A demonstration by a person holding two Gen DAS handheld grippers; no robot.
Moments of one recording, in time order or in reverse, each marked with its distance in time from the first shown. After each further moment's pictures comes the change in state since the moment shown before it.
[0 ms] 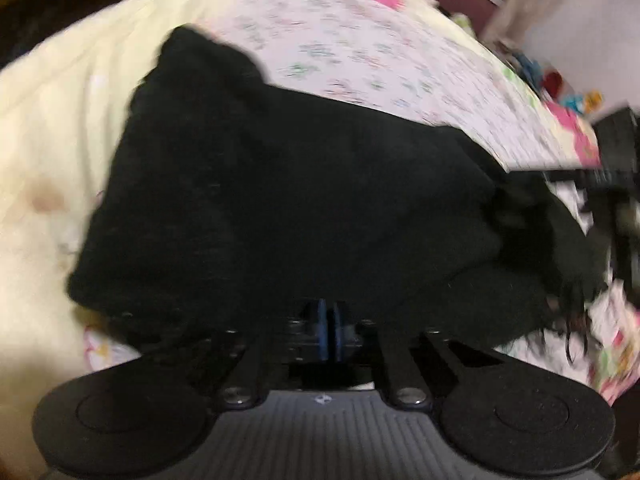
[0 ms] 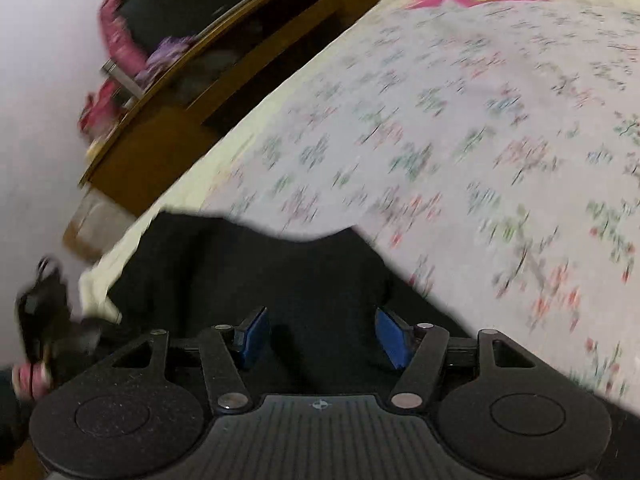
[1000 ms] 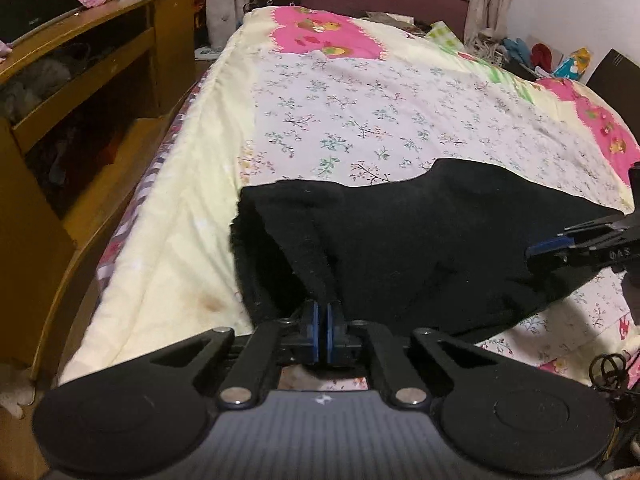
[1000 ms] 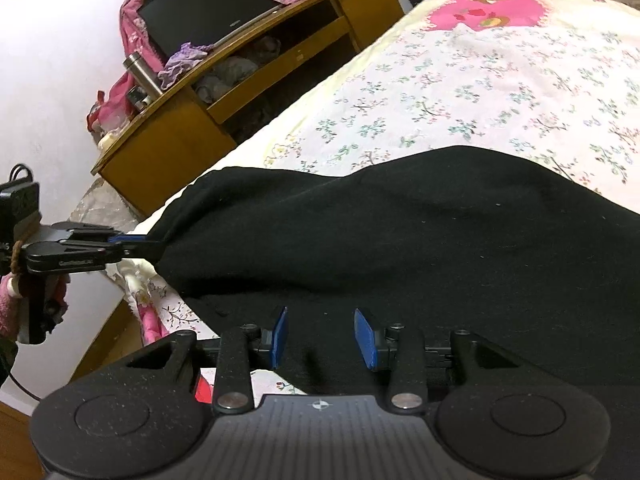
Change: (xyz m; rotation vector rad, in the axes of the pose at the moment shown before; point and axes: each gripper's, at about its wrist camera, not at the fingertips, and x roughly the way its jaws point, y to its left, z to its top) left arm -0.122 -0.025 0.009 0.289 -0.142 0.192; right arm -0.023 0.092 -0.076 0.009 -0.125 -0.097
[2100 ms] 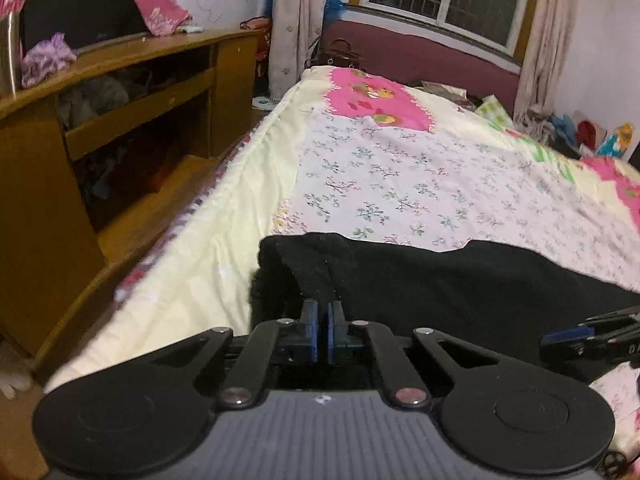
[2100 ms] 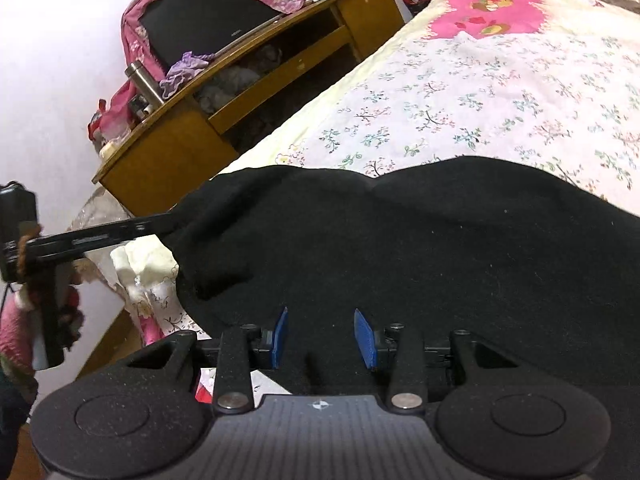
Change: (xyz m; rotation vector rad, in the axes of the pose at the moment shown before) left arm 0.009 -0.014 0.002 -0.139 -0.219 0.133; right arm 0.000 0.008 0.001 0.014 -0.036 0.021
